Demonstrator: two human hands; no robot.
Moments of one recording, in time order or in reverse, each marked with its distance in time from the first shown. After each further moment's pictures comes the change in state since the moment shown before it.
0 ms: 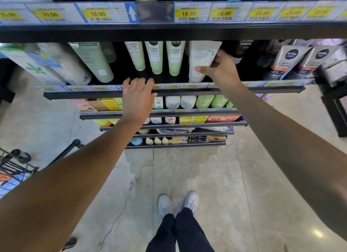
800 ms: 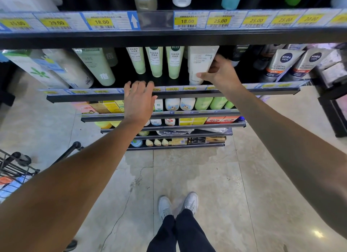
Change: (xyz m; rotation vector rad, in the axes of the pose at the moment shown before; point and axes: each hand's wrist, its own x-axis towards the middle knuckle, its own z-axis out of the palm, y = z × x) left_hand 0.000 0.002 -0.003 0.010 -0.053 -0.013; right_hand 0.002 0.007 -0.011 -0.114 -0.060 0.012
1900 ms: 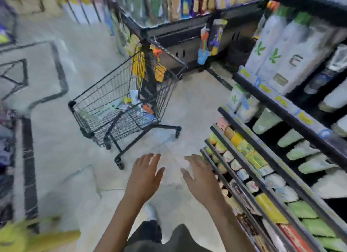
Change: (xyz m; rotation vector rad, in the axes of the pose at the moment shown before) left_hand -0.409 -0.003 -0.212 -0.092 0.038 -1.055; right_hand -0.310 -0.150 0.199 -0.558 -0.930 -0.741
